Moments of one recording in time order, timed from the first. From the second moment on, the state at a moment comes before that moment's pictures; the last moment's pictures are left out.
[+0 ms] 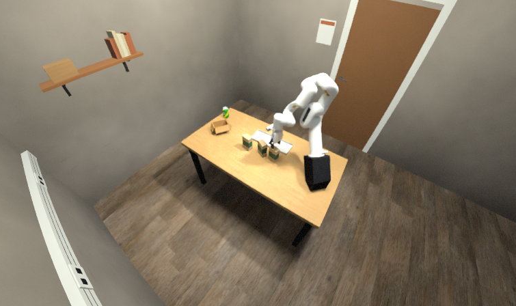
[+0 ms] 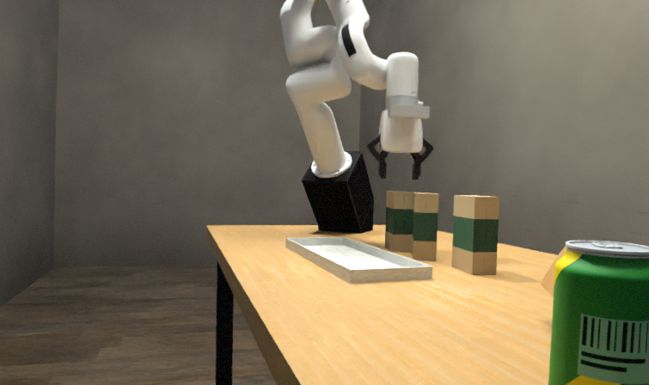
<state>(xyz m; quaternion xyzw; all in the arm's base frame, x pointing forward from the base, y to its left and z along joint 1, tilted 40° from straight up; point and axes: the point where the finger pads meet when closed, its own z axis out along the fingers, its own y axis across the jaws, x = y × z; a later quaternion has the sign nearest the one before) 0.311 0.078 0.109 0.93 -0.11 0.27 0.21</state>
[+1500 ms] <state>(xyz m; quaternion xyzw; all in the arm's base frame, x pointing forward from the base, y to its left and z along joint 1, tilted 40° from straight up) 0.324 0.070 0.091 0.93 -0.11 0.27 0.21</state>
